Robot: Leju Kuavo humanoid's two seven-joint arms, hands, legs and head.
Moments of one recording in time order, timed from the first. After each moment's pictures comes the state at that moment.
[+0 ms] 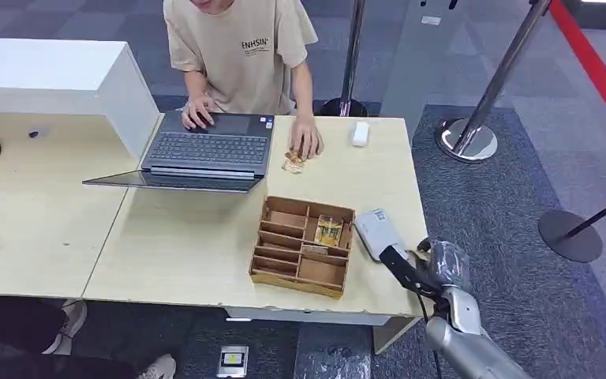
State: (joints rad) left arm -0.13 -0.02 -1.12 -0.20 0.25 0.33 0.12; right arm -0.38 -0.27 0.43 -0.57 0.85 -0.70 0.01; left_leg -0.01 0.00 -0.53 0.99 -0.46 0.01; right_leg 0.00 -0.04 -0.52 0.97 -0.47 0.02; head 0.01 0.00
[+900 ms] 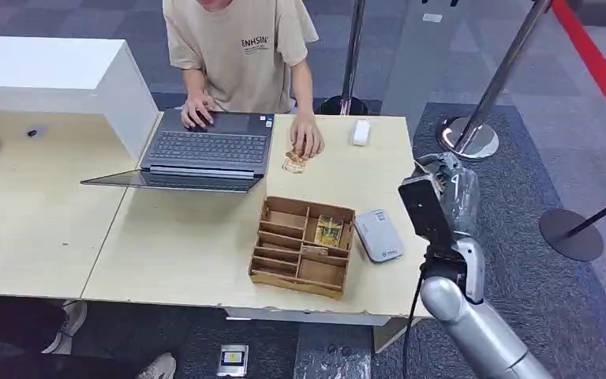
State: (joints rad) left arm -0.12 -0.01 -1.12 -0.20 0.24 0.35 0.08; right arm -0.36 -0.29 0.30 -1.36 0.77 -0.68 0.06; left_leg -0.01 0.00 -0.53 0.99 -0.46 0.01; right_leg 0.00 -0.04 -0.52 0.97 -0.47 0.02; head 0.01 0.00
